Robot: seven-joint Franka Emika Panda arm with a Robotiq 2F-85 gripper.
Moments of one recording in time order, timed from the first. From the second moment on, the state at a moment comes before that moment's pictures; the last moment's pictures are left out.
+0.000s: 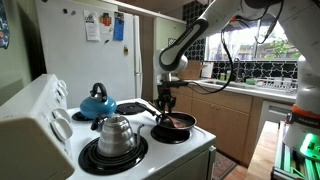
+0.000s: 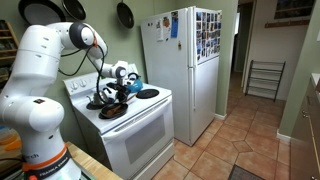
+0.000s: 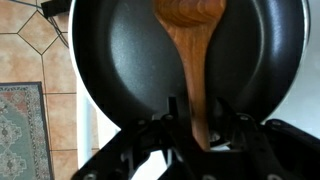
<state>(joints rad) 0.24 0.51 0.13 -1.90 0.07 2.24 0.49</state>
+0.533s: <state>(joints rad) 0.25 0.53 0.13 -1.87 0.07 2.21 0.48</state>
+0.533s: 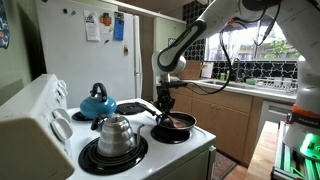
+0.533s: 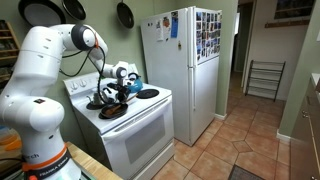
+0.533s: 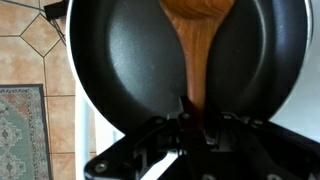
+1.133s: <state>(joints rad) 0.35 0.50 0.09 -1.86 -0.04 2.17 0.62</state>
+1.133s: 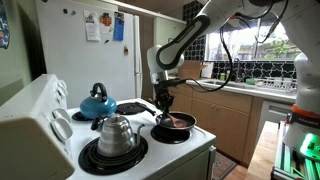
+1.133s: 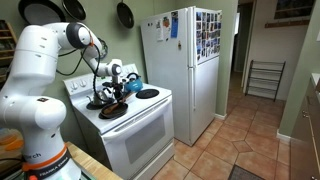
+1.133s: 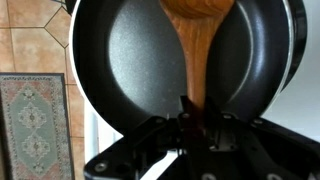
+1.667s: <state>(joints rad) 0.43 0.42 0.03 -1.94 -0.27 2.17 1.07</state>
